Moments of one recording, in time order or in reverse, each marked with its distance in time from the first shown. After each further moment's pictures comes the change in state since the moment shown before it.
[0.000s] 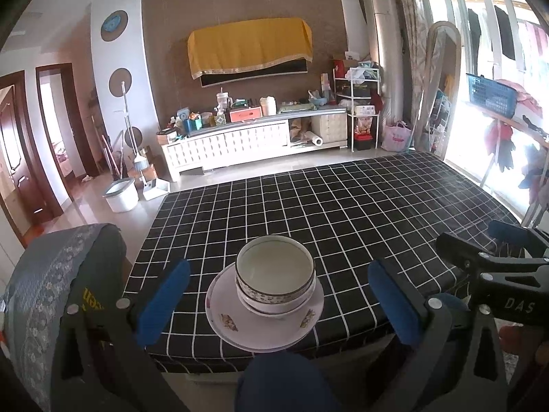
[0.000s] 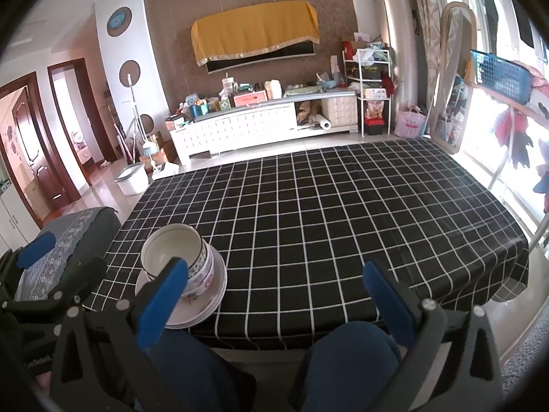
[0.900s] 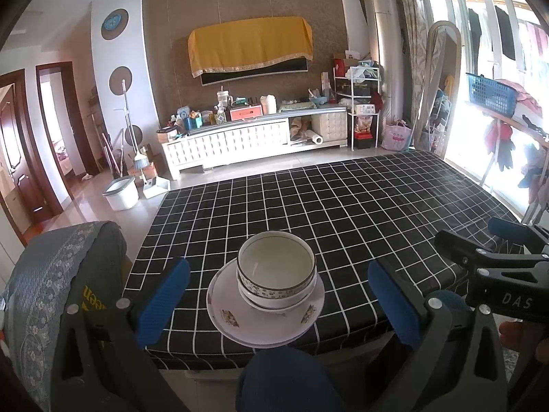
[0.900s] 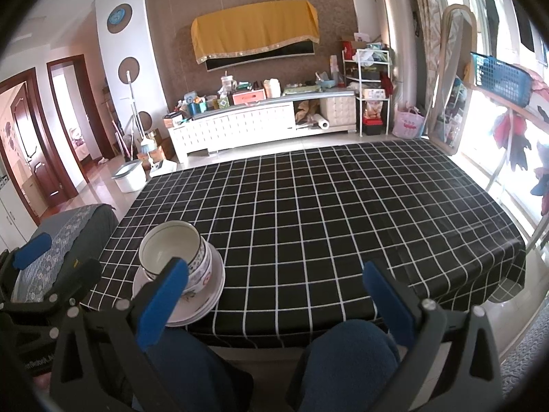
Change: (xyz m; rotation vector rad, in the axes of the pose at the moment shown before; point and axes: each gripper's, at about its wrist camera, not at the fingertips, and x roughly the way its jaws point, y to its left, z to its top) left arm -0.003 0.000 -0.002 -0.001 0.005 -0.001; right arm 0.000 0.000 -0.001 -0.004 0.006 -0.011
